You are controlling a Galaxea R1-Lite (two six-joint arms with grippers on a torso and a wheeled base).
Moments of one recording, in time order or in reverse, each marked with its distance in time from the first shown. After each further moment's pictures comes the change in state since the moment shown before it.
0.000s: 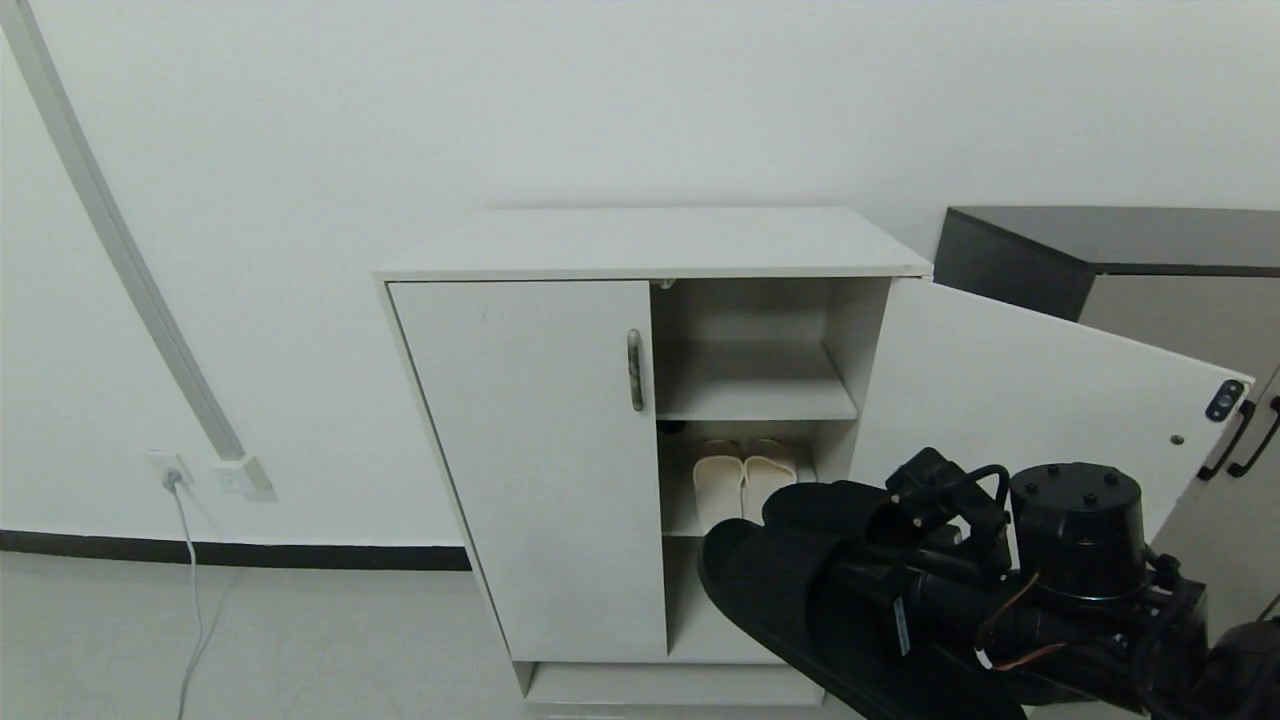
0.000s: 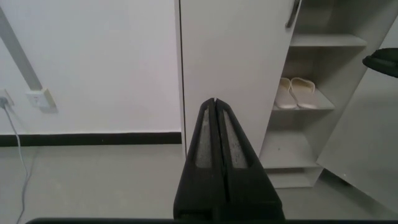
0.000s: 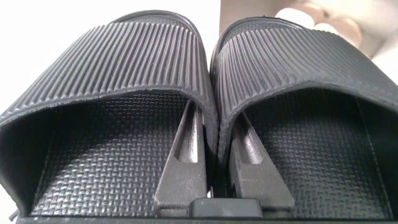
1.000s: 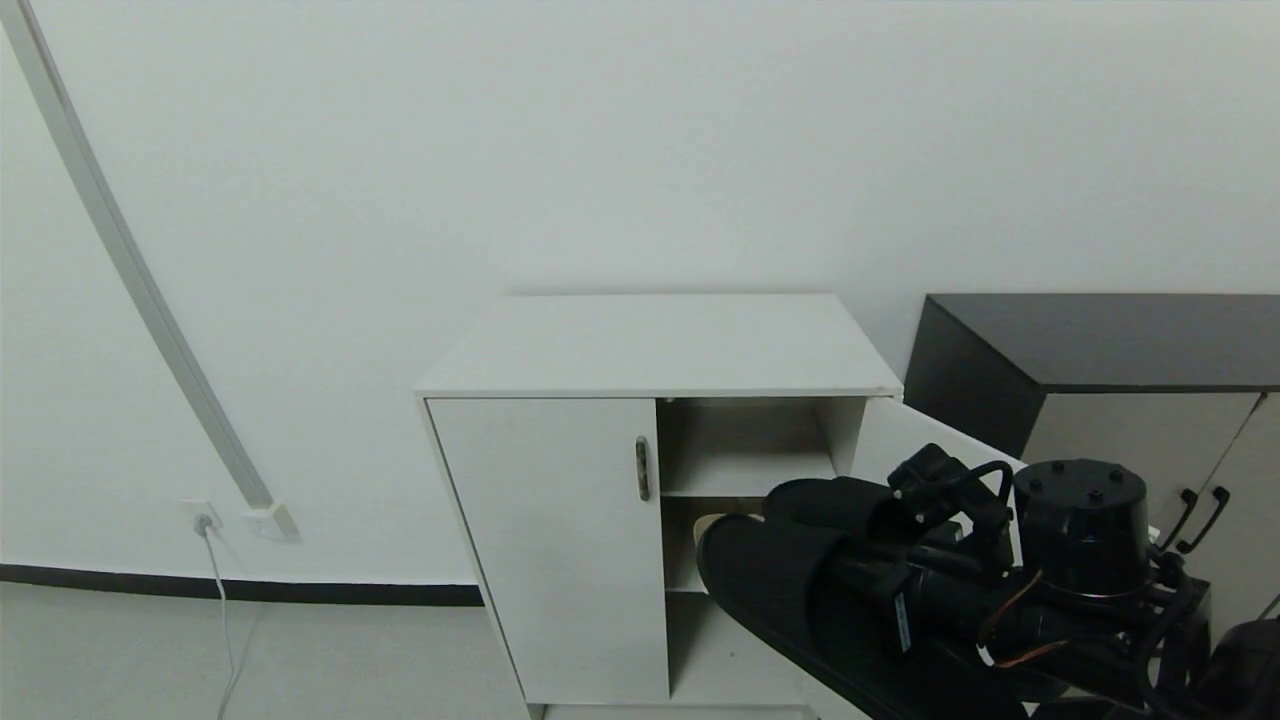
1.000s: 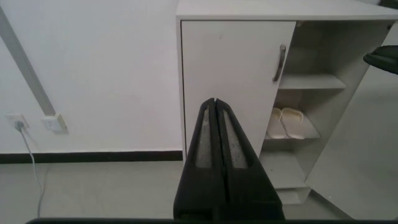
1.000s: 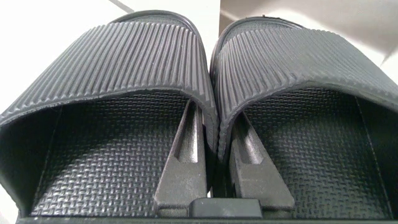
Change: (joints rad) left arm 0.000 0.000 0.000 0.000 0.000 0.000; right arm 0.000 -0.007 -0.003 0.000 0.000 0.003
